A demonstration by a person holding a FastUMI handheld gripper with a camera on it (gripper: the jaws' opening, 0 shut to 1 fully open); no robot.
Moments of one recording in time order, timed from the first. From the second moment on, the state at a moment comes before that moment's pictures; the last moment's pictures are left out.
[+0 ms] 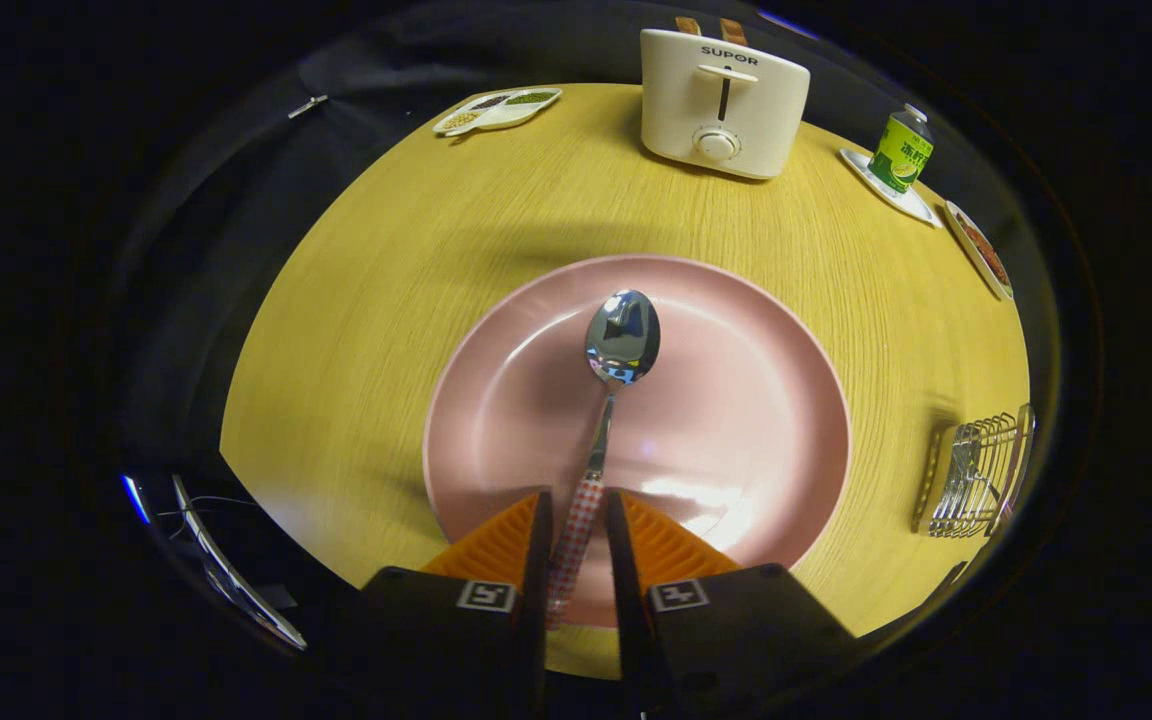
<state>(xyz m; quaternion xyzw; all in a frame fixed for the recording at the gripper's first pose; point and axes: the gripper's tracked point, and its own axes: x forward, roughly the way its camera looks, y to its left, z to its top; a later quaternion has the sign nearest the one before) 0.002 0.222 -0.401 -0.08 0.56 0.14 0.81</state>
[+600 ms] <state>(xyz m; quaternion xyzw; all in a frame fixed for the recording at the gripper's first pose) -0.003 0.179 -0.367 -0.08 0.56 0.21 0.79</state>
